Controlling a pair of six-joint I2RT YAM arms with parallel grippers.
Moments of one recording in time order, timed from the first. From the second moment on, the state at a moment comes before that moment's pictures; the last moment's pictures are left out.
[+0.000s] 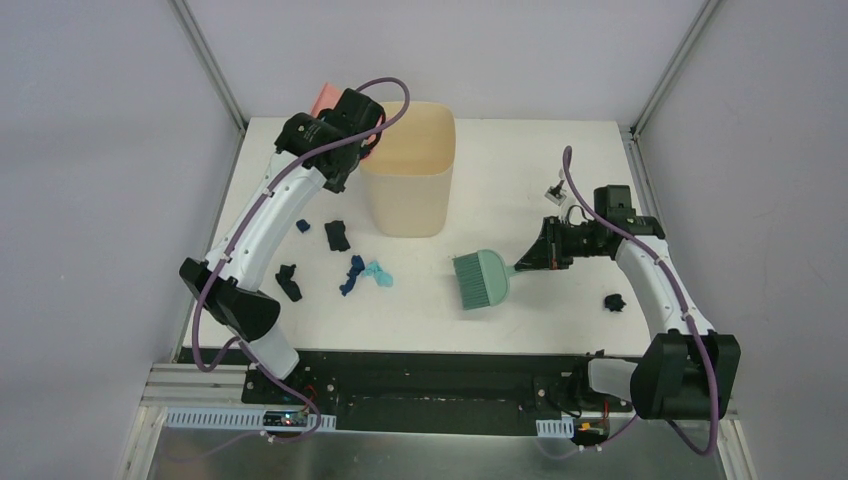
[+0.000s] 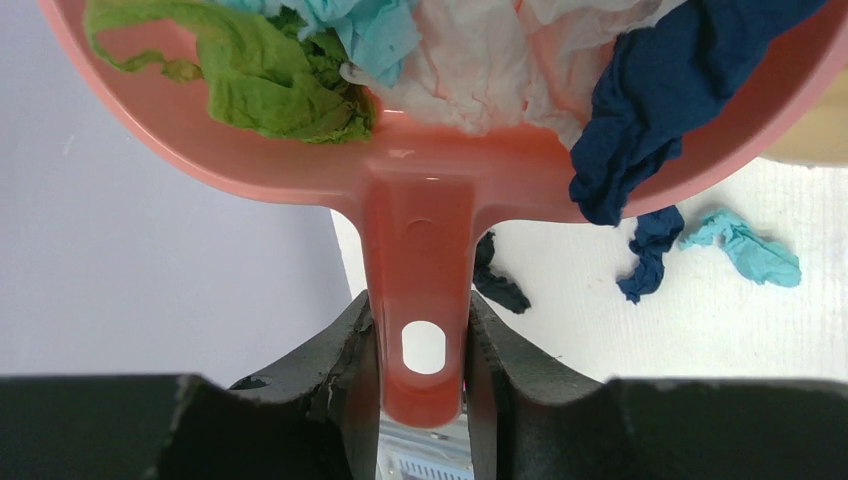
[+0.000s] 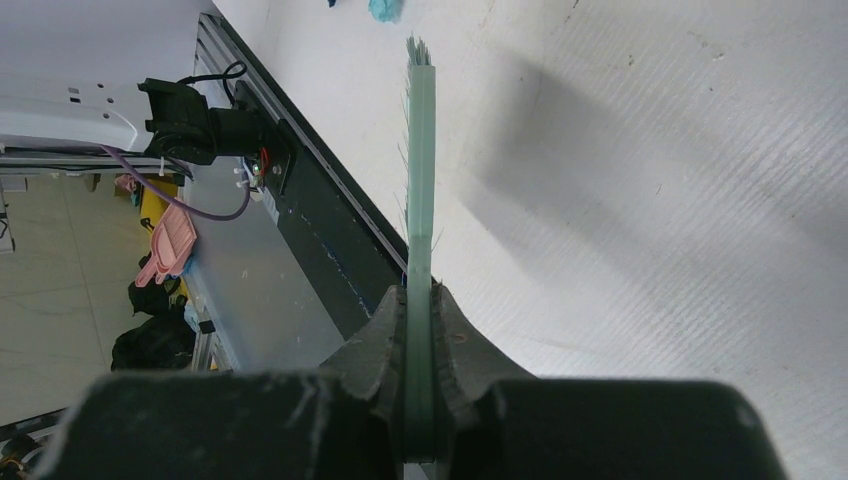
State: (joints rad) left arm -0.53 1.66 1.98 -1.42 -0.61 0.00; right arm 0.02 1.24 0.95 -0.91 -0.97 -0.12
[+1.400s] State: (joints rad) left arm -0.59 1.52 1.34 -0.30 -0.93 0.98; right arm 0.02 1.20 0.95 -0.92 -0.97 -0.14
